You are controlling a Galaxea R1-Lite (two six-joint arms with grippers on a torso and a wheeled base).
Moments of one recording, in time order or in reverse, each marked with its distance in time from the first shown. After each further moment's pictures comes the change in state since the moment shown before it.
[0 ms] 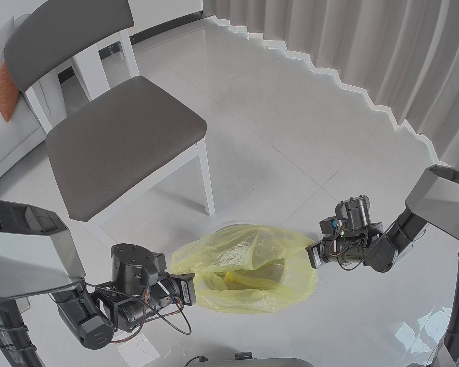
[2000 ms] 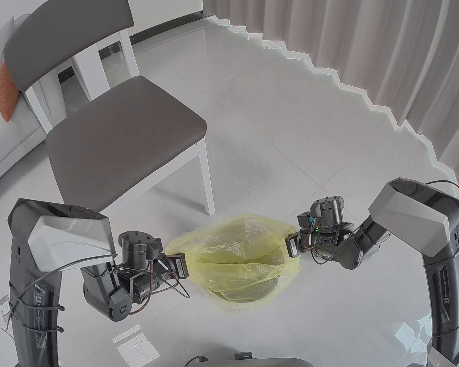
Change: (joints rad) left arm 0.202 0.319 -0.260 -0.095 -0.070 0.054; right arm 0.018 0.256 -0.303 -0.072 -0.003 -0.004
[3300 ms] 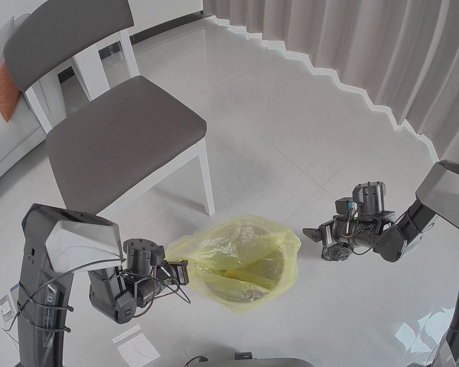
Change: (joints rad) left arm 0.008 0.083 -0.025 -0.016 0.002 0.031; right arm -0.106 -0.273 0.280 -0.052 0.002 0.007
